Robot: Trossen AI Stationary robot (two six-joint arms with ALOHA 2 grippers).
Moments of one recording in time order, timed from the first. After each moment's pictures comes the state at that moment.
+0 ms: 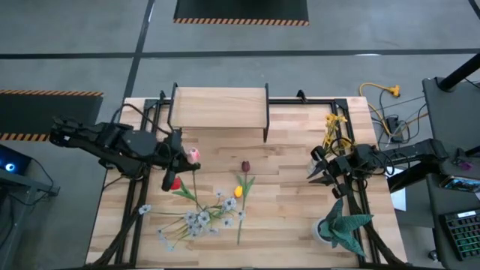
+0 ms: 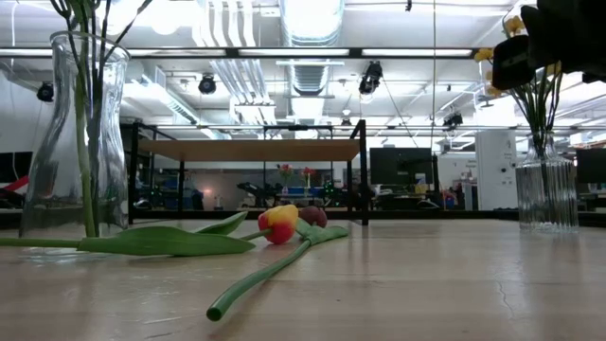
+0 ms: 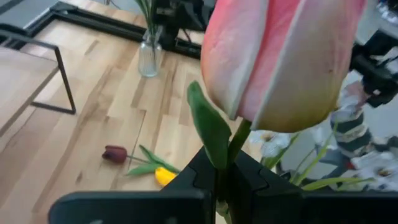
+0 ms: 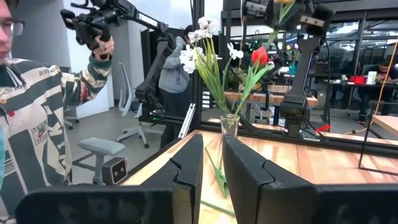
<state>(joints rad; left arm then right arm) -0.30 0.98 1.25 -0.72 -0.16 -0.44 0.13 0.31 0.01 0.45 -0.29 0.07</state>
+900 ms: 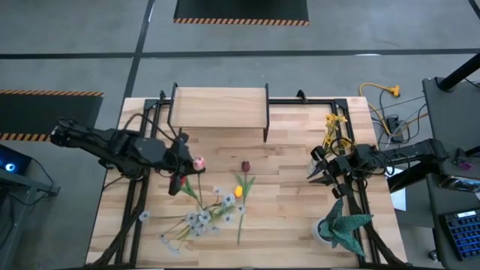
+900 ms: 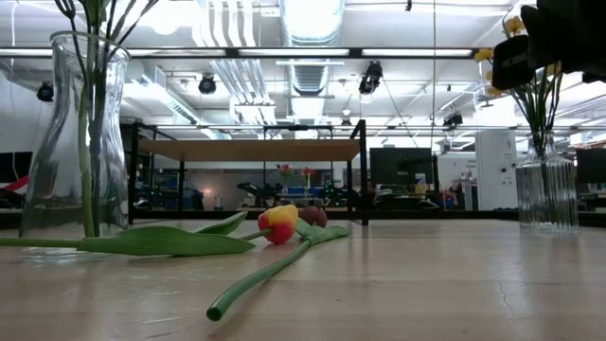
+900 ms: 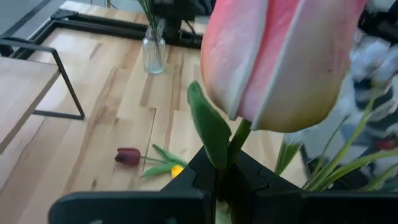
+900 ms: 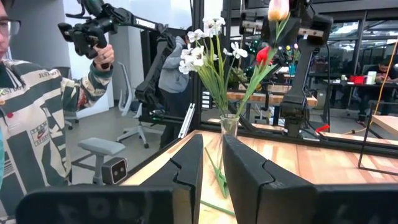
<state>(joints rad) -0.30 0.98 1.13 -0.62 -0.19 -0.32 0.13 0.31 0.01 0.45 -0.29 0.07</state>
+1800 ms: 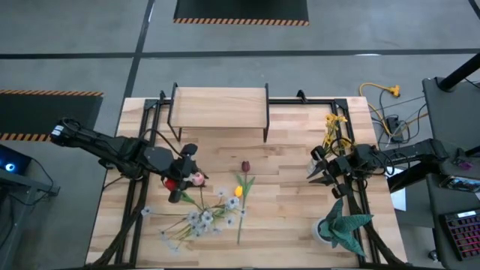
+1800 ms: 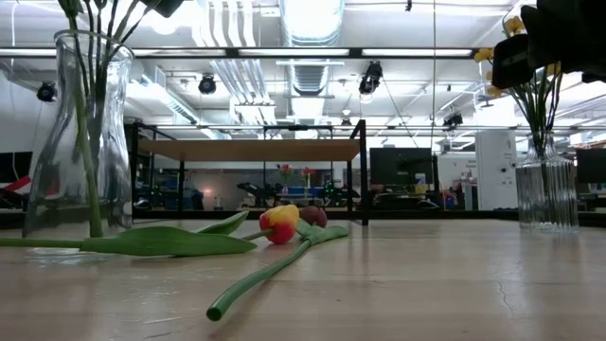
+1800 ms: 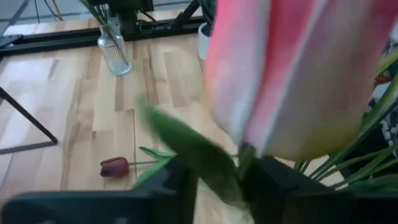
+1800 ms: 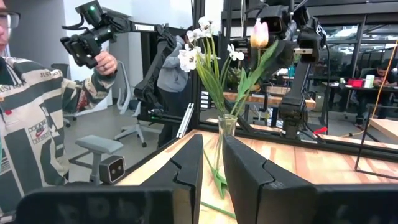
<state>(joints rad) -0.32 0.97 0.95 -0.46 -0.07 -0.06 0.13 0.31 0.01 0.44 -0.29 0.05</state>
